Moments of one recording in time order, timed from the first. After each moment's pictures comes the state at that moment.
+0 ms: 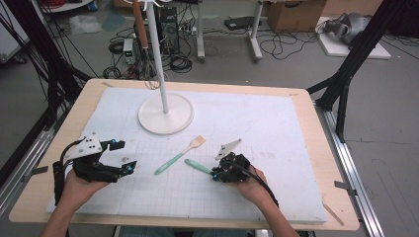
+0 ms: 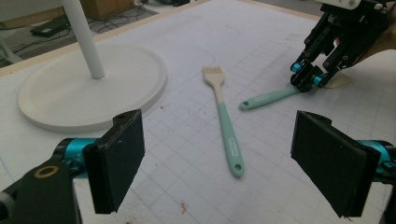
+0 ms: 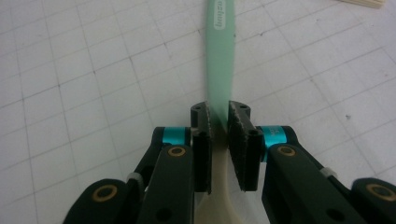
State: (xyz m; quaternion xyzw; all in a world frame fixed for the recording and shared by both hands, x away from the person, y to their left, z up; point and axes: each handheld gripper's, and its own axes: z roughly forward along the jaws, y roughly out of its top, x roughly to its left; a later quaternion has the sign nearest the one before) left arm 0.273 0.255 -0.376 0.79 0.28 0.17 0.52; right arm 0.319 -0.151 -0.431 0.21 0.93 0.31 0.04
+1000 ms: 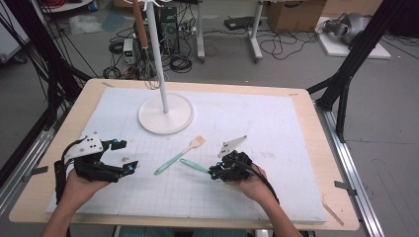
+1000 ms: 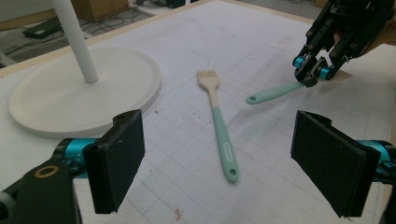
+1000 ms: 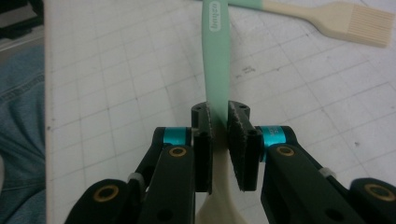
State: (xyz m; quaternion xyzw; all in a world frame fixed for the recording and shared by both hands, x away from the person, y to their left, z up) left arm 0.275 0.250 -0.374 0.79 0.27 0.16 0.53; right arm 0.317 -0.156 -0.414 0.19 0.91 0.37 0.01
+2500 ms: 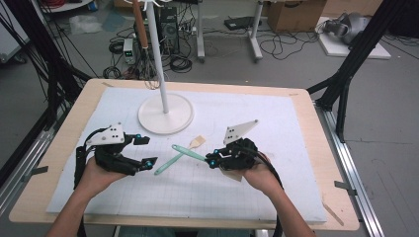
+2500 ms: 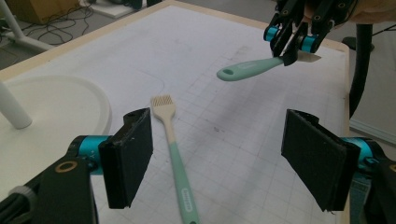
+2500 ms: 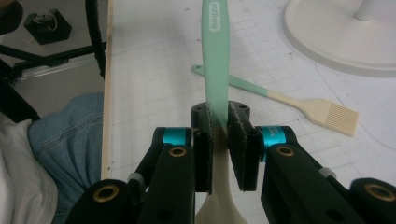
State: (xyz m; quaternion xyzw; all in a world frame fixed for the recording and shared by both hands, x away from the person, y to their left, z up) left arm 0.294 0.202 -0.349 0.81 0.21 0.10 0.54; right arm 0.317 -0.158 -0.351 0.14 0.89 0.44 0.00
